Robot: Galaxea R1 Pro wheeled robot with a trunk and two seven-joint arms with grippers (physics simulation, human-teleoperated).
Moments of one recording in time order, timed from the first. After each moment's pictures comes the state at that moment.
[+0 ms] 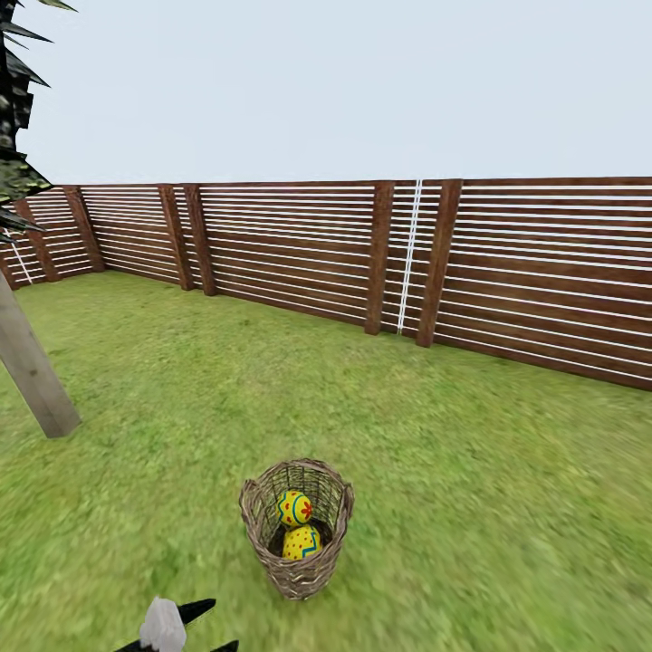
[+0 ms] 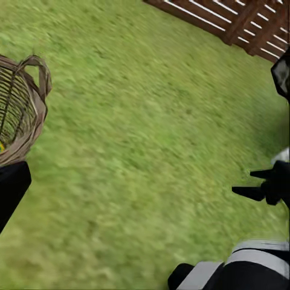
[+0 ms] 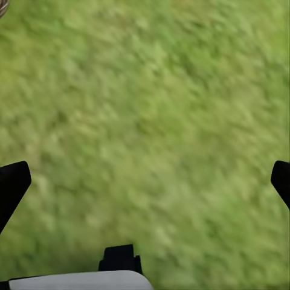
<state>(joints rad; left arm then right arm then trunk) 0.10 0.05 0.32 -1.41 -0.08 0.27 -1.23 0.01 -0.06 -0.08 -0.45 -0.03 -0.27 -0.01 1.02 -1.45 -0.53</state>
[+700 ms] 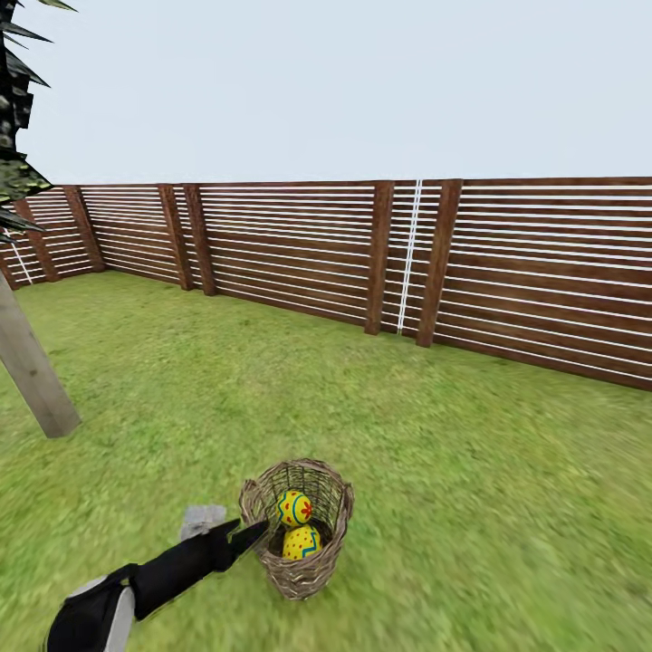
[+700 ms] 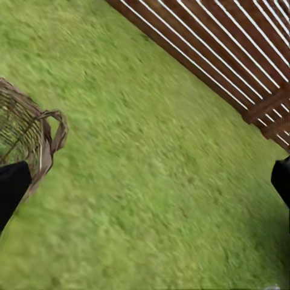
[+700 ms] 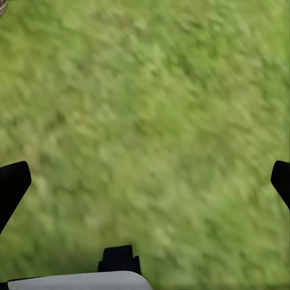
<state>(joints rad) -0.09 -0.11 0.30 -1.56 0.04 0.72 -0.89 0.01 -0.06 -0.08 -0.45 -0.03 -0.27 -0.01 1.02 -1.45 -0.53</state>
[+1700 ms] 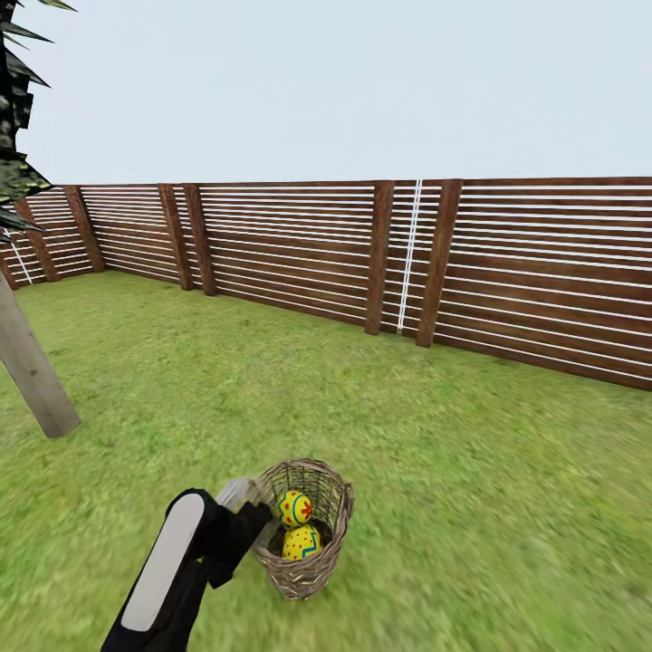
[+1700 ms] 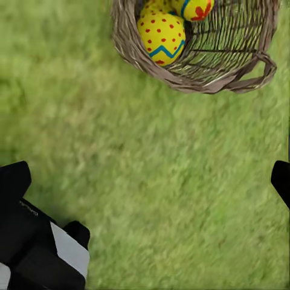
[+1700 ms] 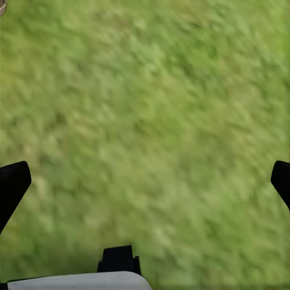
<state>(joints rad) -0.31 -0.14 -0.15 -1.59 1.47 0.49 1.45 0.01 -0.06 -0.08 -0.44 -0.03 -0.27 -0.01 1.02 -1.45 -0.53</state>
